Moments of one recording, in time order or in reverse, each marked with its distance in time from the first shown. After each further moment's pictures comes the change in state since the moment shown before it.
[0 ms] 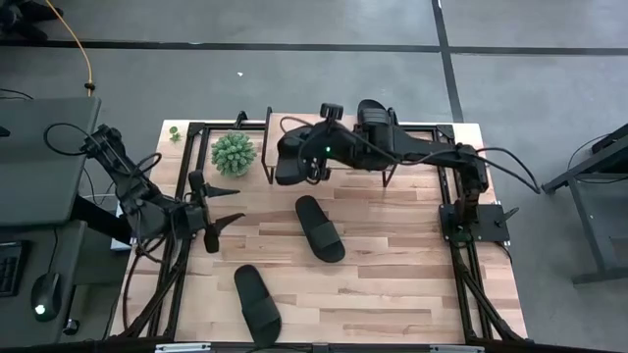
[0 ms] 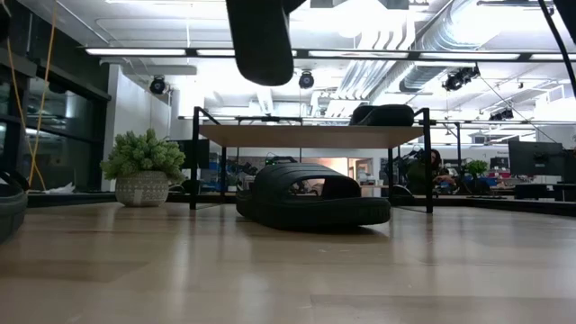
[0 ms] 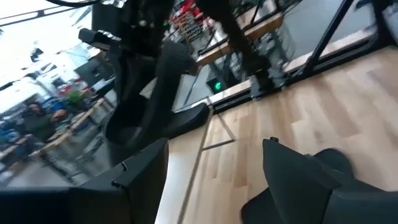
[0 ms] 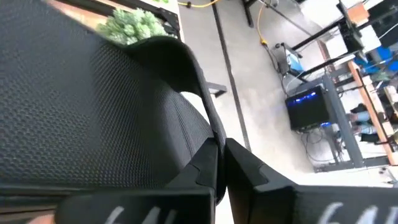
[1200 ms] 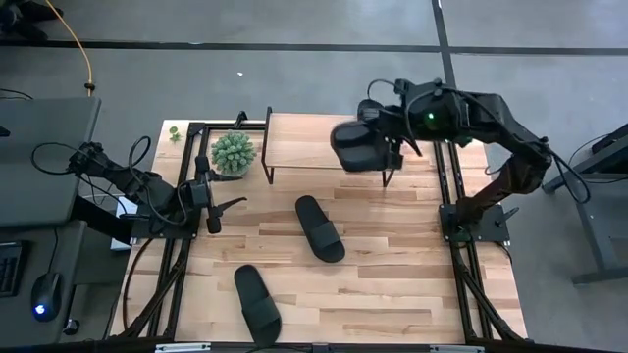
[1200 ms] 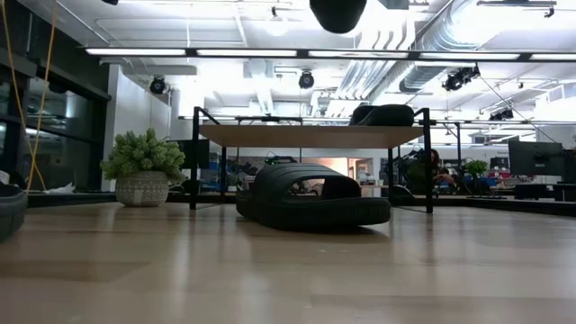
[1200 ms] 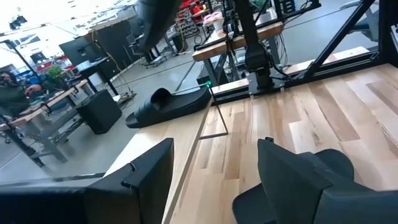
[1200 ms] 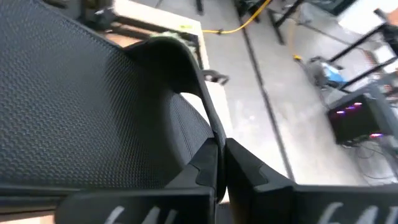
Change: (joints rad) left arm 0.319 -0.206 -0.145 0.008 0.336 -0.068; right arm -0.040 -0.391 -0.001 -0.318 -0.241 0.059
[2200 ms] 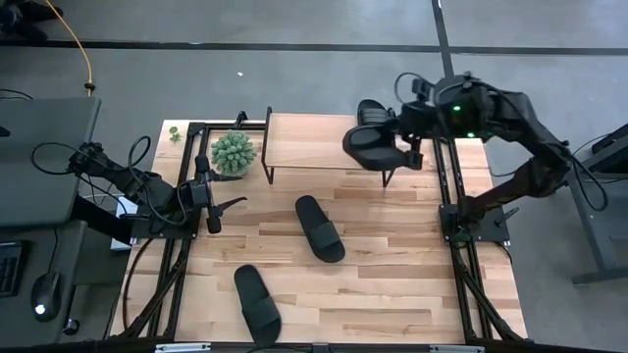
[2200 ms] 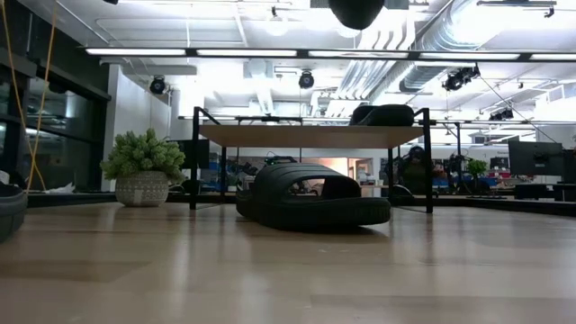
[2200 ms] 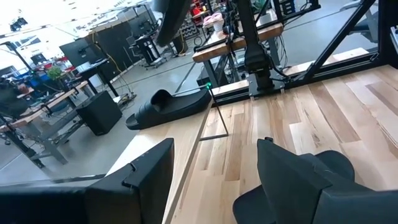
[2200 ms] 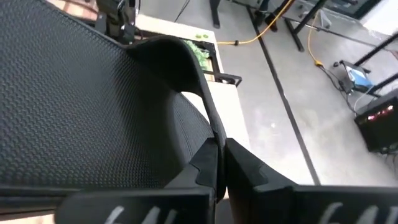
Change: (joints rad) left arm 0.000 0.000 0.000 0.008 0.000 0.008; right arm -0.078 -0.153 -0.139 0.030 -0.172 0.006
